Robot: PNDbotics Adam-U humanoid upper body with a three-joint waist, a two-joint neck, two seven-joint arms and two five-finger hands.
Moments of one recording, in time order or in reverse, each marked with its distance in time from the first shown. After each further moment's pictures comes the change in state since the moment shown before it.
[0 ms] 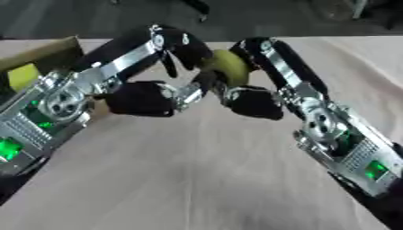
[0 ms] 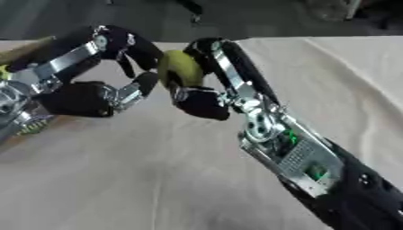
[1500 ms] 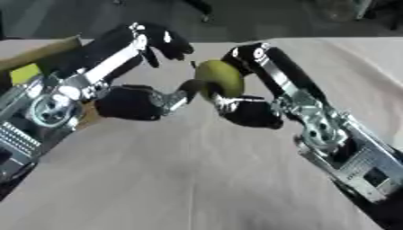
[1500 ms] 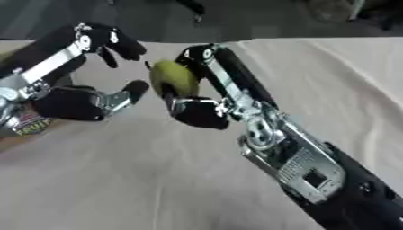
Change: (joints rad) left arm 0.043 0.044 0.032 -0.024 -0.134 0.019 0.029; right arm 0.000 0.000 0.012 0.000 0.109 -0.073 0.136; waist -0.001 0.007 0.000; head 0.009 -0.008
